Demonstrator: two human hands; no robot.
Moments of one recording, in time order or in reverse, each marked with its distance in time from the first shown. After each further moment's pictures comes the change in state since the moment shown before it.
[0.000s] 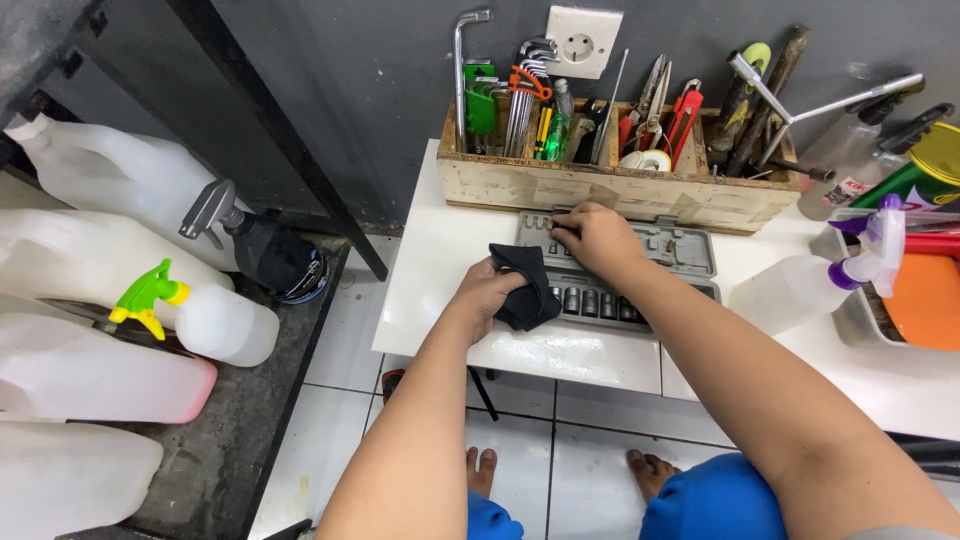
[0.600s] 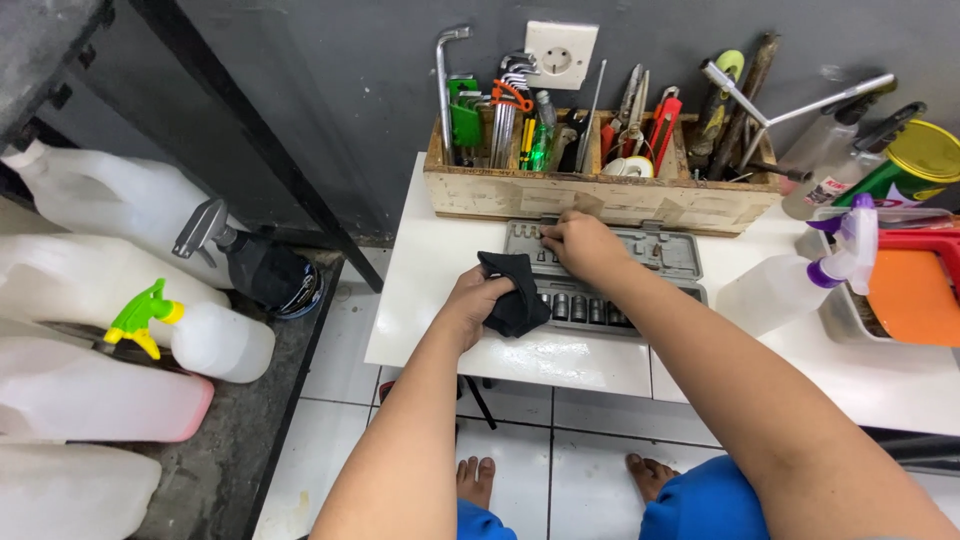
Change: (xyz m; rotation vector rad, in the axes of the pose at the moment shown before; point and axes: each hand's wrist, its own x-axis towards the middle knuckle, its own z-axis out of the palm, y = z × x) left_hand -0.025 0.023 0.014 0.101 0.012 -0.054; right_hand 0.007 0.005 0.003 -0.126 -0.092 -0.038
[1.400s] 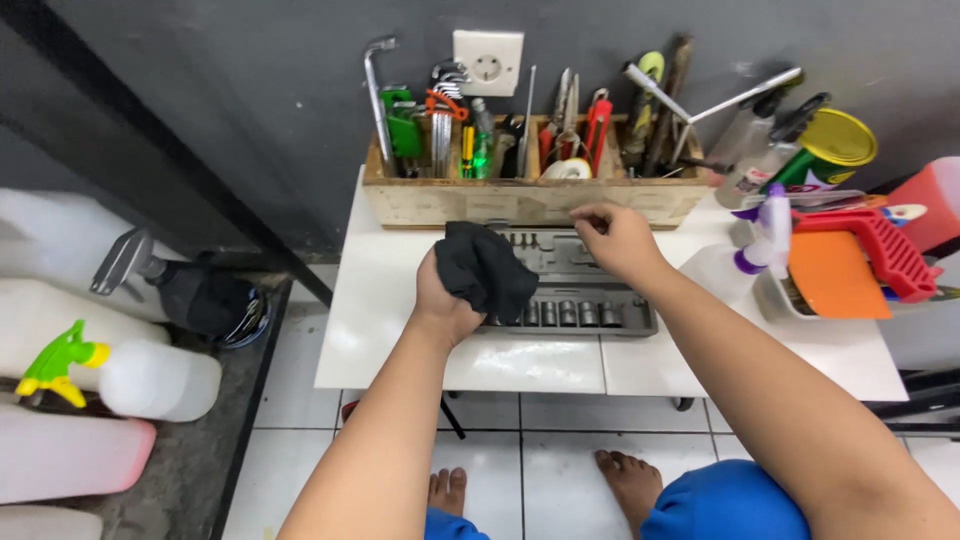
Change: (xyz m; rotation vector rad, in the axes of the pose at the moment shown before) left_hand -0.033 0.040 0.064 -0.187 -0.075 -0.077; right_hand -0.064 0.074 -0.050 0.482 0.206 0.298
